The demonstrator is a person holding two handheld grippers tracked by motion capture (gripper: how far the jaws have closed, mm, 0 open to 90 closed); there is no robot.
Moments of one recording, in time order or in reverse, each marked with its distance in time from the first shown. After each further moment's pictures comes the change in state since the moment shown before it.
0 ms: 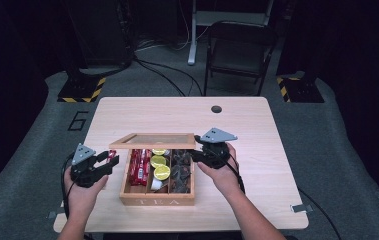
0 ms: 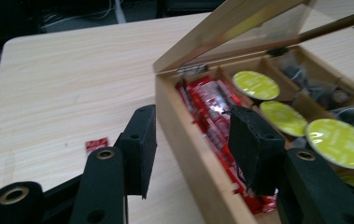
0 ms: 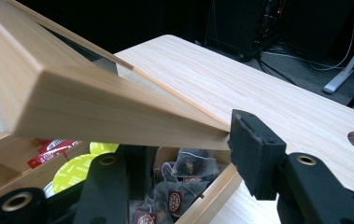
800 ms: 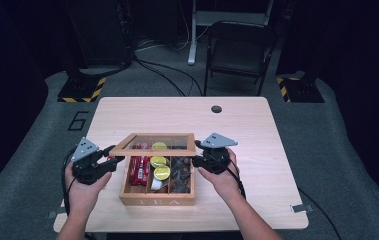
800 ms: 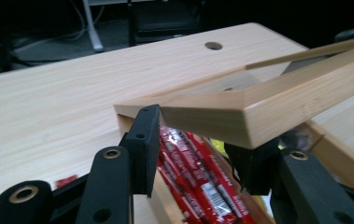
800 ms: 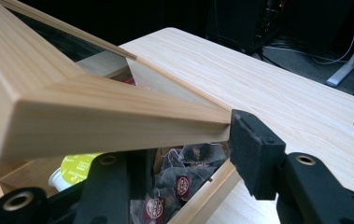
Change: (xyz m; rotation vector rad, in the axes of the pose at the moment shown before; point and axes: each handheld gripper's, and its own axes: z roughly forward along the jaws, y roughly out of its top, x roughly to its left) left arm -0.024 0.029 -0.014 -0.039 -0.048 0.090; right arm 0.006 -0.012 -0.004 0.016 0.005 0.017
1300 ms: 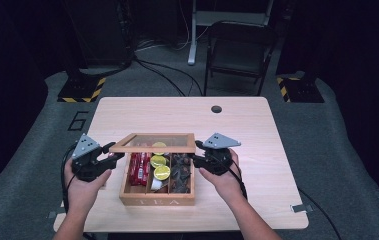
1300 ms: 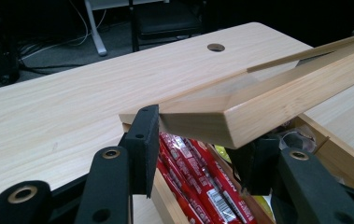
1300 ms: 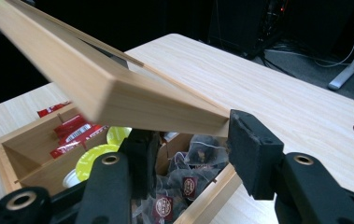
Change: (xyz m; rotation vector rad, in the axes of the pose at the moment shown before) left arm 0.003 0.010 -0.001 -0.003 -0.012 0.007; right arm 0.004 0.007 -0.013 -0.016 0.012 -0.001
